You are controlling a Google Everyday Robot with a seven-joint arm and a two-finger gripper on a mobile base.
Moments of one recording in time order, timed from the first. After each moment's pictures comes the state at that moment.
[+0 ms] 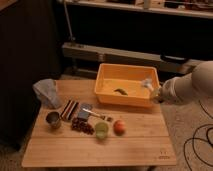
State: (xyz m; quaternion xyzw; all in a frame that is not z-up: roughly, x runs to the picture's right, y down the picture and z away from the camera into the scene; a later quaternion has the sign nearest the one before) arm 0.206 0.036 0.575 -0.19 0.02 0.83 0.52
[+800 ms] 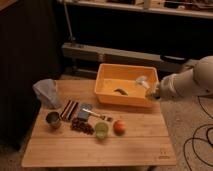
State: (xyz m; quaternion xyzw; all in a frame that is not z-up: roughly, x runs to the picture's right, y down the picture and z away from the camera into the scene) arm 0.180 0.018 0.589 -0.25 -0.02 0.82 0.51
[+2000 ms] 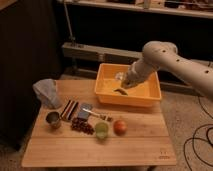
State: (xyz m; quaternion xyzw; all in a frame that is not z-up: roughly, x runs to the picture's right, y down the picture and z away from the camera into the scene) arm 0.100 -0.028 0.730 -0.30 0.07 0.79 0.54
